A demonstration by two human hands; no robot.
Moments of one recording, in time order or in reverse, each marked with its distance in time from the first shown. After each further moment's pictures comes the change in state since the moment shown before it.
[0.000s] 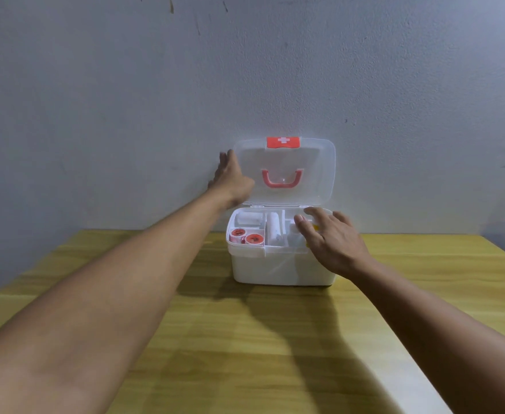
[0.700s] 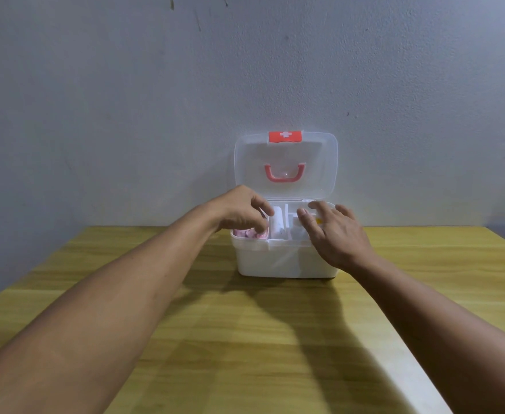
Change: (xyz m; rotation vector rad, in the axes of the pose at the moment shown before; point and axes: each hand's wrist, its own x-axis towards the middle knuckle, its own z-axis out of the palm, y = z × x) left_hand -0.056 -0.002 -0.006 -0.048 -0.447 0.064; right_hand -0.003 -0.003 0.004 -0.044 0.061 0.056
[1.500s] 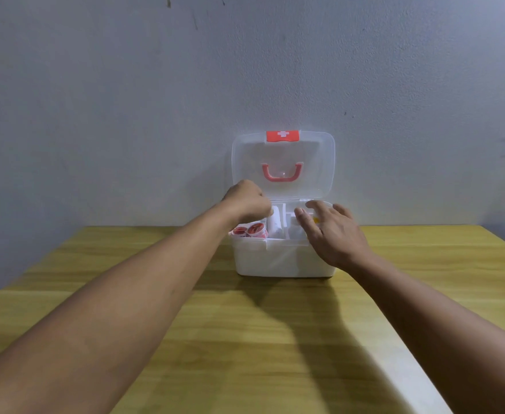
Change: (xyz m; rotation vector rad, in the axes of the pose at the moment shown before) left_hand 0.025 0.005 0.015 0.038 0.243 -0.112; right_hand 0.002 0.002 0.001 0.021 -0.010 -0.005
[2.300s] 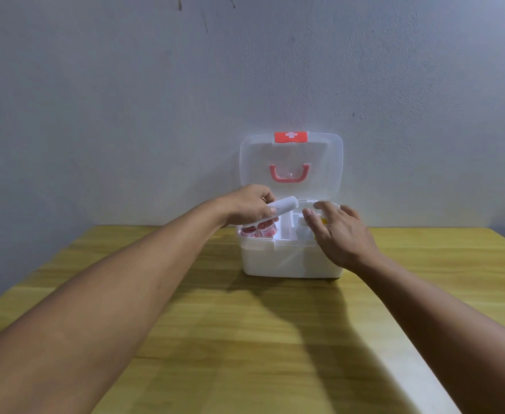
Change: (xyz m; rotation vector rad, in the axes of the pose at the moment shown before) left_hand -0.018 -0.005 -0.021 0.001 -0.249 0.115; right_hand -0.002 -0.003 -0.003 -0.008 0.001 0.019
